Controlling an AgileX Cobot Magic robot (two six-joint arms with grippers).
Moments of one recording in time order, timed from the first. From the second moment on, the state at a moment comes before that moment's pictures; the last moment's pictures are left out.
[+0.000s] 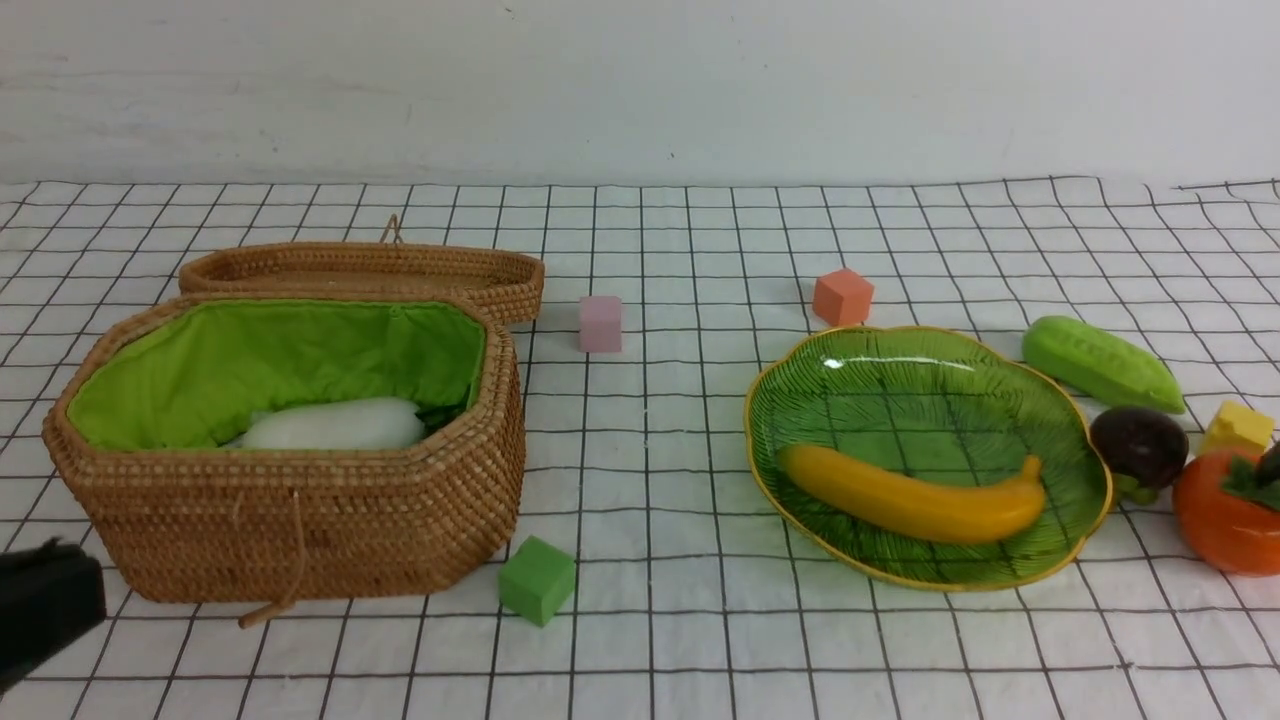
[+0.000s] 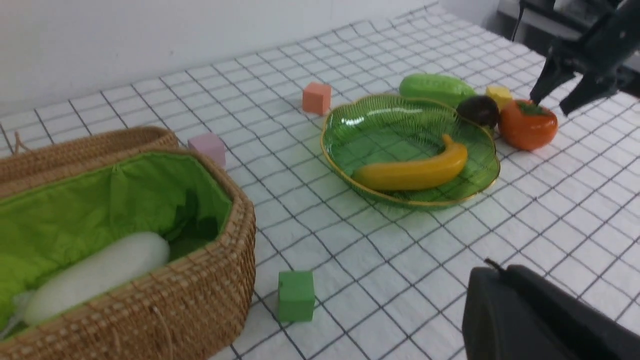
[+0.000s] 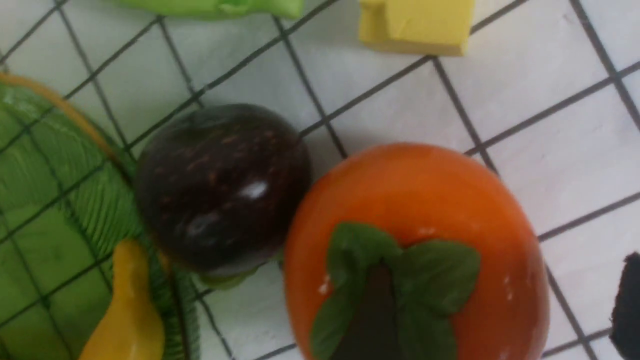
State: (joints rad) right arm -0.45 1.82 -1.20 0.50 0.76 -0.20; left arm -0.60 0.37 -0.67 -0.10 0.60 0.02
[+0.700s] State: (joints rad) right arm -0.45 1.92 -1.22 0.79 0.79 -0.41; left arm -0.60 0.37 -0.67 -0.18 0.58 0.02
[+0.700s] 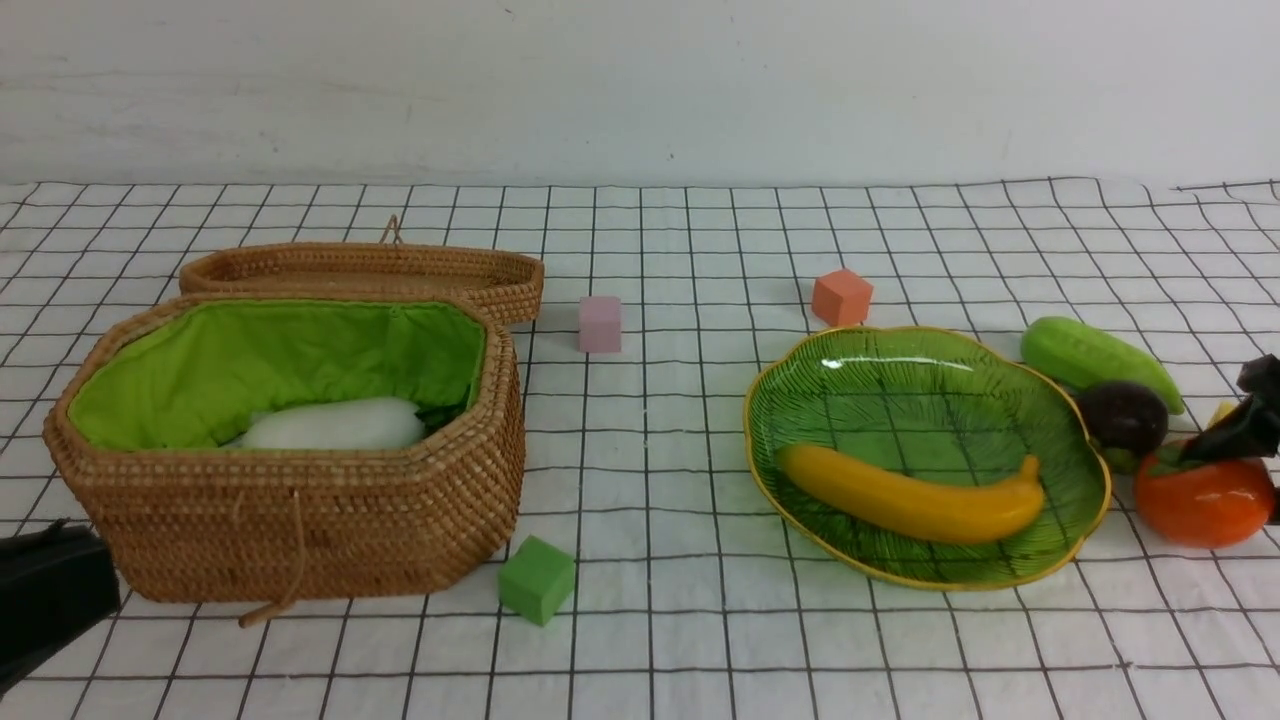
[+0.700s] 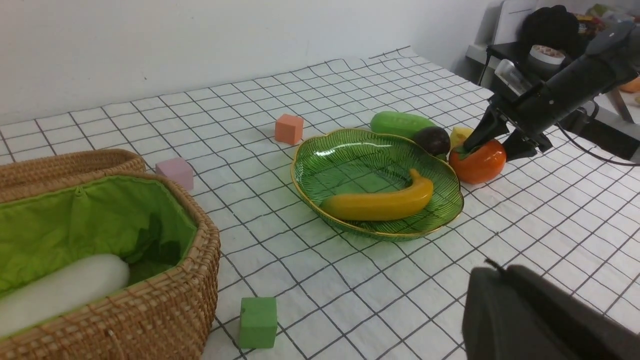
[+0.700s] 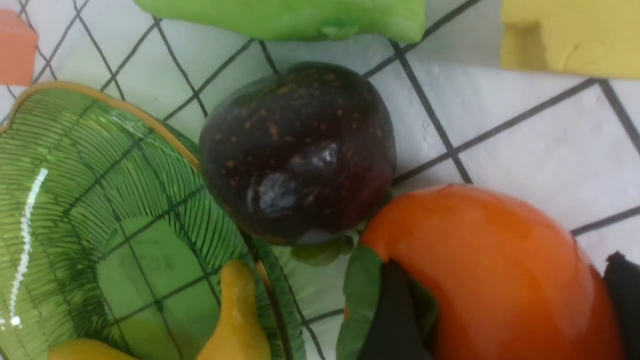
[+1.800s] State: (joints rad) right arm 0.05 1.85 -1.24 0.98 0.46 -0.67; left arm -0.60 0.37 -0.67 -0.19 0.58 0.02
